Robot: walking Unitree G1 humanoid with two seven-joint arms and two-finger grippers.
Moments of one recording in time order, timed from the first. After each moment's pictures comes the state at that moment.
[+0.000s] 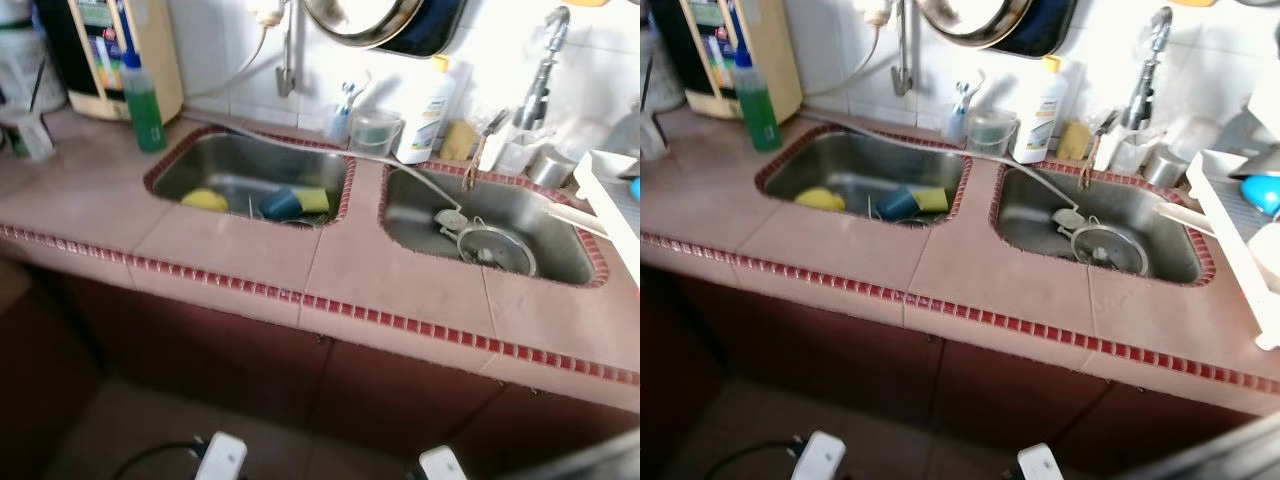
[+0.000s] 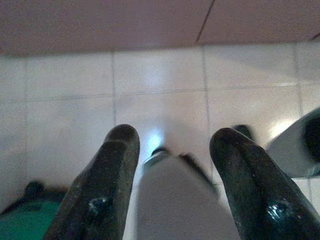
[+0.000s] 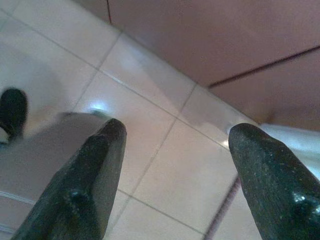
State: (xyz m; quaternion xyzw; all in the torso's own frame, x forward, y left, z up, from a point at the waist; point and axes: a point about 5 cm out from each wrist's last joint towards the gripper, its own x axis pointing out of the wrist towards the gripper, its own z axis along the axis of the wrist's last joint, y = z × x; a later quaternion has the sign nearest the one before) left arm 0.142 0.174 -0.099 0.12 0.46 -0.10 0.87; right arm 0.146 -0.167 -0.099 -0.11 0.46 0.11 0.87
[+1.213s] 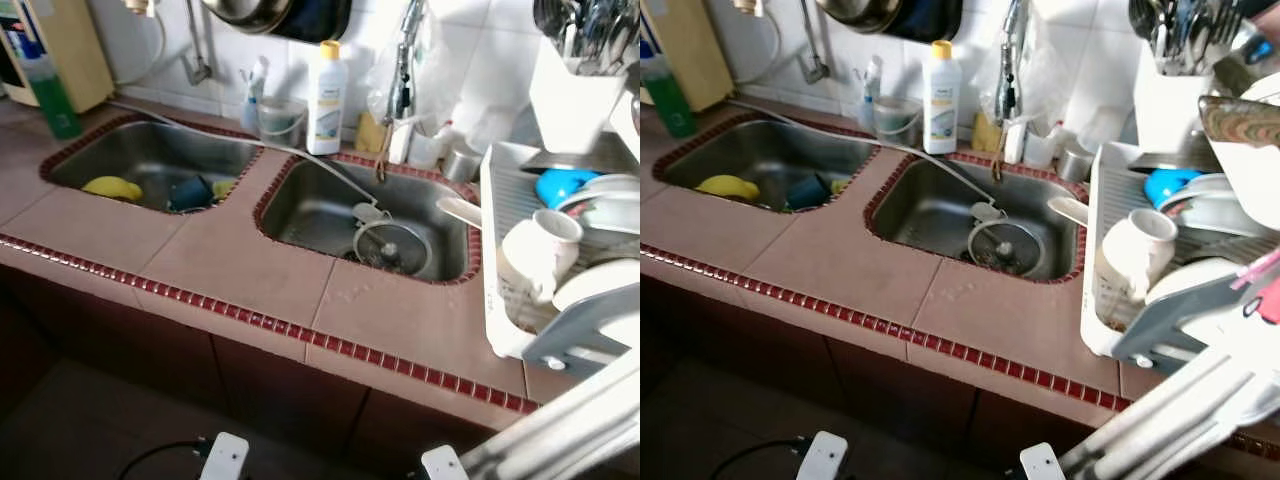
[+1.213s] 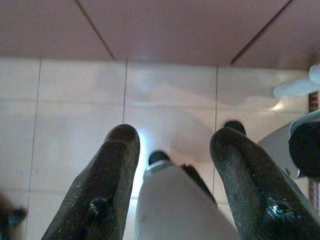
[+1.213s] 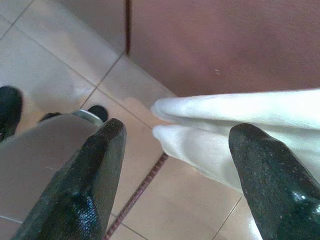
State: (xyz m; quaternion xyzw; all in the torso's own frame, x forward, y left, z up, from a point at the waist) left arm 0.148 0.161 -0.098 0.10 0.46 -0.10 0.88; right arm 0.148 -0.178 -0.098 -0.13 0.47 0.10 0.87
